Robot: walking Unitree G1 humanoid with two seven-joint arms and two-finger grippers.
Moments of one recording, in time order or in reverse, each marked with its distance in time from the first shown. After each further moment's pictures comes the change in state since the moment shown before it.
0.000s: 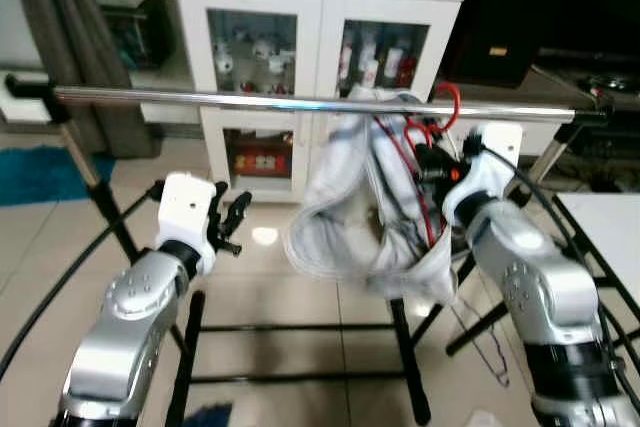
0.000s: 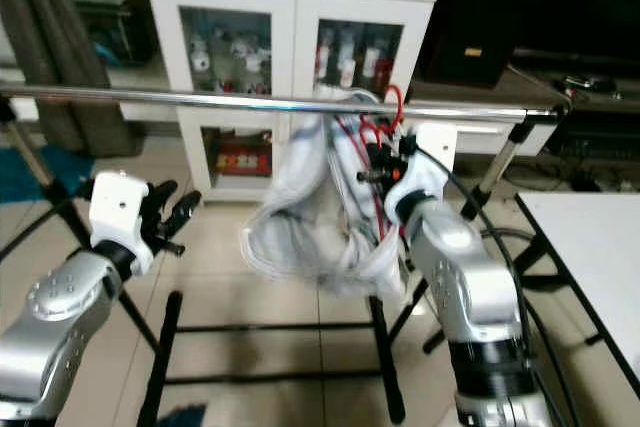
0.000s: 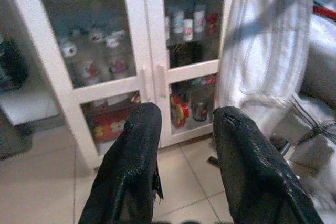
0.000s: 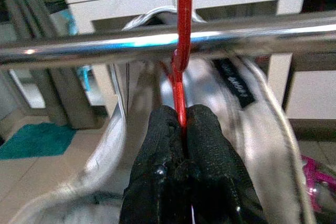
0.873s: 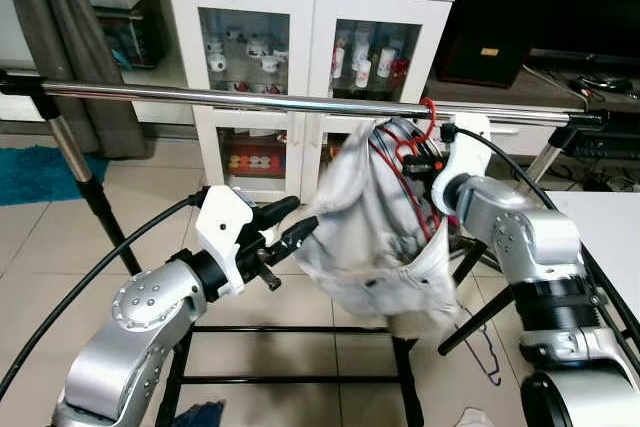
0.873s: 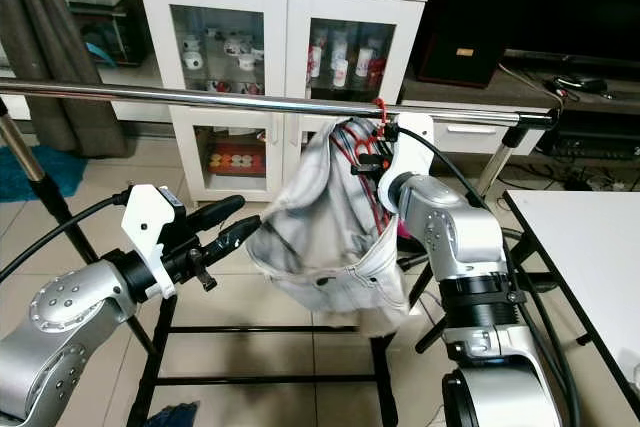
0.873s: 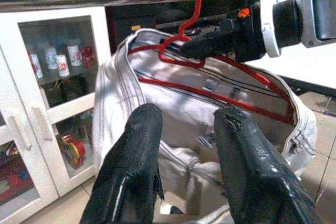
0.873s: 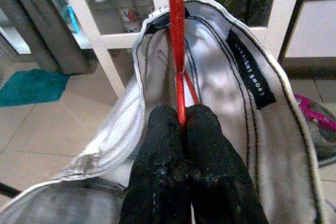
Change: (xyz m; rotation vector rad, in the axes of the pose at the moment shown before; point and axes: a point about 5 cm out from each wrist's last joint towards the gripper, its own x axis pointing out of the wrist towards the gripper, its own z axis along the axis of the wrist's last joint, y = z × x) left arm -0.016 -0.038 0.018 -0.018 -0.096 -0.465; right arm 0.033 -0.008 -0.012 0.037 0.283 0.009
